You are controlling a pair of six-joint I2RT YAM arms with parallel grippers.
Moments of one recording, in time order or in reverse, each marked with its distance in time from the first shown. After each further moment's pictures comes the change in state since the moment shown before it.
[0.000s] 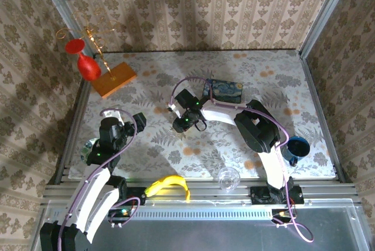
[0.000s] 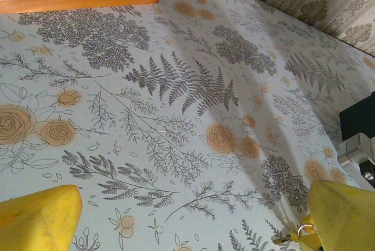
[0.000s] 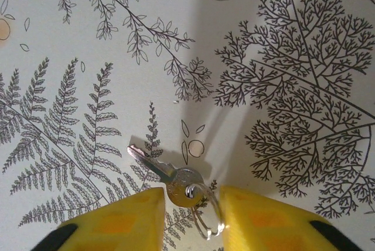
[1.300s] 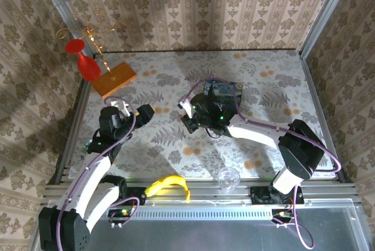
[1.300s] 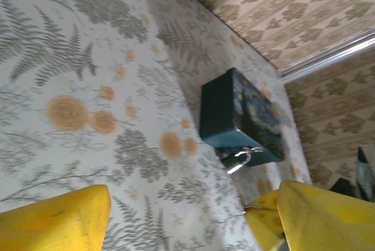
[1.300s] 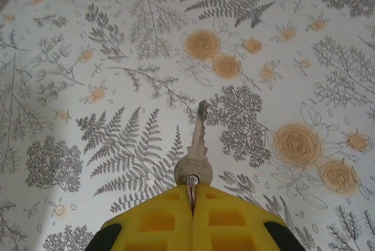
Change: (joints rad) left arm -0.017 0.166 0.114 0.133 0.436 -0.282; right arm 0.065 -0.492 -0.413 0.341 0.199 0.024
